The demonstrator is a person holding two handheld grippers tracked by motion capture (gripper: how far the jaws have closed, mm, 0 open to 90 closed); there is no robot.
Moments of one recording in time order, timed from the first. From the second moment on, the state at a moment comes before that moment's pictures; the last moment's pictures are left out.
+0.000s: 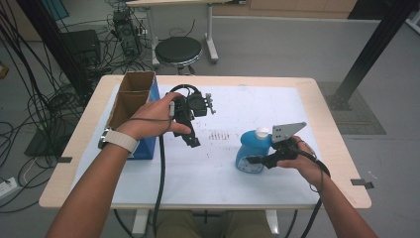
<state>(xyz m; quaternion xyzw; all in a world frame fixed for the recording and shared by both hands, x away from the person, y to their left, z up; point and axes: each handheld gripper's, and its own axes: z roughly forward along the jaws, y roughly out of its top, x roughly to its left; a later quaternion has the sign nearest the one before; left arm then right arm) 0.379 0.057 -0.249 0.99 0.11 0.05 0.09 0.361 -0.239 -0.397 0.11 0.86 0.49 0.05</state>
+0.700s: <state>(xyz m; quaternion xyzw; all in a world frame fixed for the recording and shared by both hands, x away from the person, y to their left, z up) 0.378 0.057 -0.248 0.99 0.11 0.05 0.09 0.361 -0.239 -0.397 0.11 0.86 0.50 0.04</state>
